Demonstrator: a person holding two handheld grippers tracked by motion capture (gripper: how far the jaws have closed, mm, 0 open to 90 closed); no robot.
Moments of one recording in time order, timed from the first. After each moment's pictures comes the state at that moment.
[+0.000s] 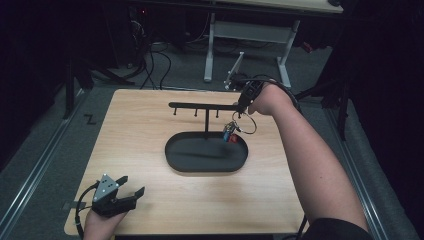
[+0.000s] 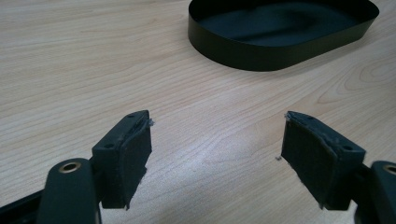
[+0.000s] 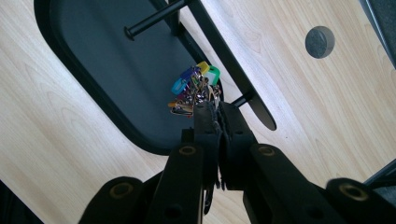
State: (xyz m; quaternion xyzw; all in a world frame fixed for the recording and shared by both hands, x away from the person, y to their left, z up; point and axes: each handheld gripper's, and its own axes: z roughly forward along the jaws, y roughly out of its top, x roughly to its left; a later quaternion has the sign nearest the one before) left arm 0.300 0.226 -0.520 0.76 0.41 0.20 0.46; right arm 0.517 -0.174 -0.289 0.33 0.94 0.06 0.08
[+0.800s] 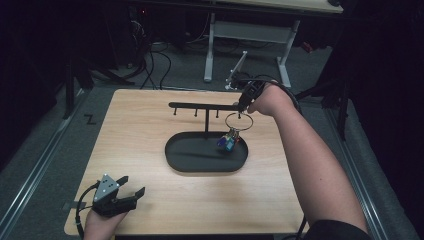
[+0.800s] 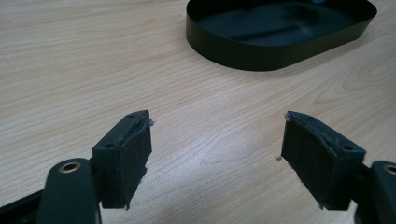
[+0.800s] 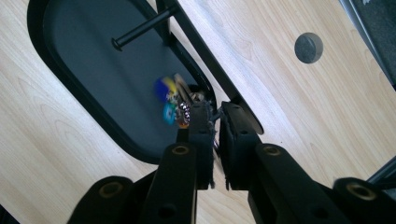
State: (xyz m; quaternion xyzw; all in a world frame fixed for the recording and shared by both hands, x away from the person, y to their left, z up) left arm 0.300 0.225 -0.520 0.76 0.41 0.20 0.46; right arm 0.516 -0.179 -0.288 0.35 0.93 0.08 0.10
